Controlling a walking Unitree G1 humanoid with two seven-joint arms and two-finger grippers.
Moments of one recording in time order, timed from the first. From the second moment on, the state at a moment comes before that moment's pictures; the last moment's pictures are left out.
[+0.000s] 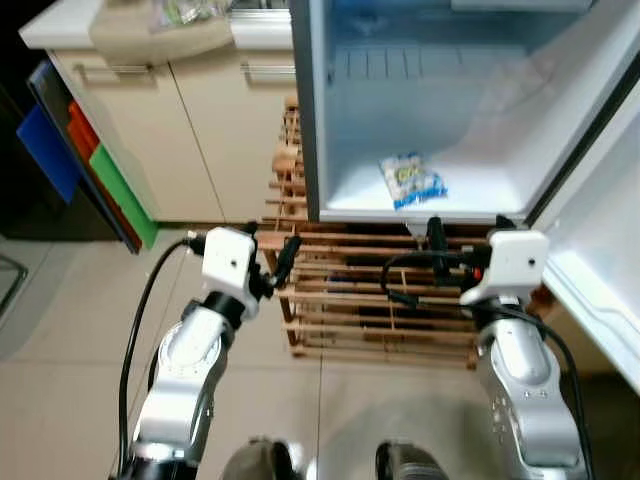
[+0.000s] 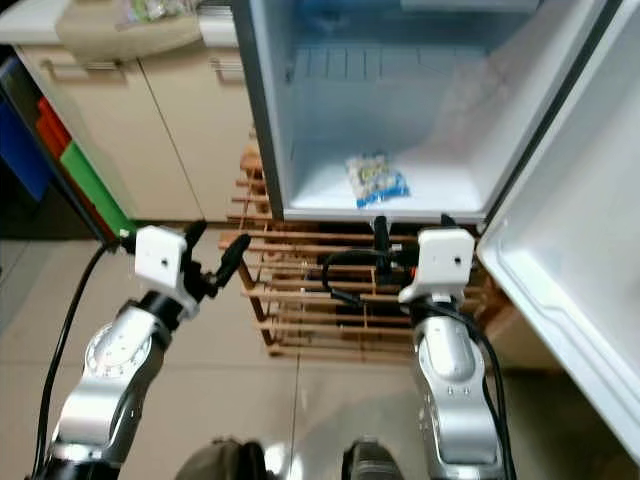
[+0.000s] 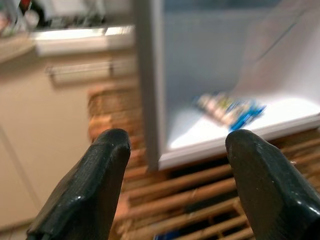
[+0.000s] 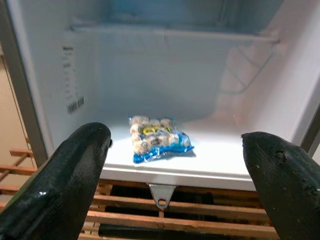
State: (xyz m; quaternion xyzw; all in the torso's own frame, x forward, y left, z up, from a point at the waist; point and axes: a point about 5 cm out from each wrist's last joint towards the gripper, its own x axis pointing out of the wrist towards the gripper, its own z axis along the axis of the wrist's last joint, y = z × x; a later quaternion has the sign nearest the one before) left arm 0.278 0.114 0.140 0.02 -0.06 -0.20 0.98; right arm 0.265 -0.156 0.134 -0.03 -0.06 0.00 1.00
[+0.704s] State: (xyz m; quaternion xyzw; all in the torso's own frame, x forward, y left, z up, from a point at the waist) left arm 0.305 0.097 0.170 0.03 -0.08 -0.23 0.97; right arm 0.282 -0.148 0.136 -0.03 -0.09 0.01 1.00
